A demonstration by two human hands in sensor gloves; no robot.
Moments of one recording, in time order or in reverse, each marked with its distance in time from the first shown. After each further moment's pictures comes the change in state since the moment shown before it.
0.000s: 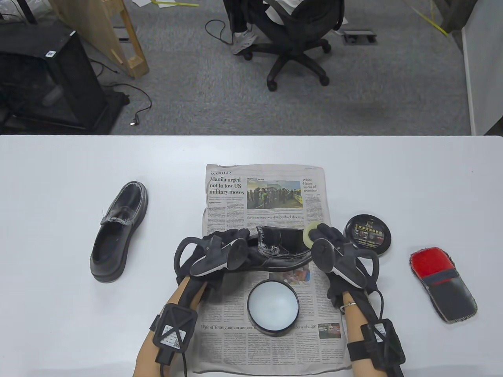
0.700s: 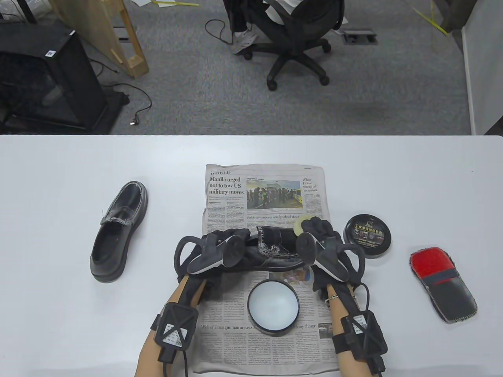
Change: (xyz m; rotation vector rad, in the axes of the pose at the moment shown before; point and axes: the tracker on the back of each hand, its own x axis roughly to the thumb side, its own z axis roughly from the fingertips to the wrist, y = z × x) left_hand -0.008 -0.002 -0.002 0.008 0.009 0.086; right_hand 0.018 0.002 -0.024 0.005 0.073 0.008
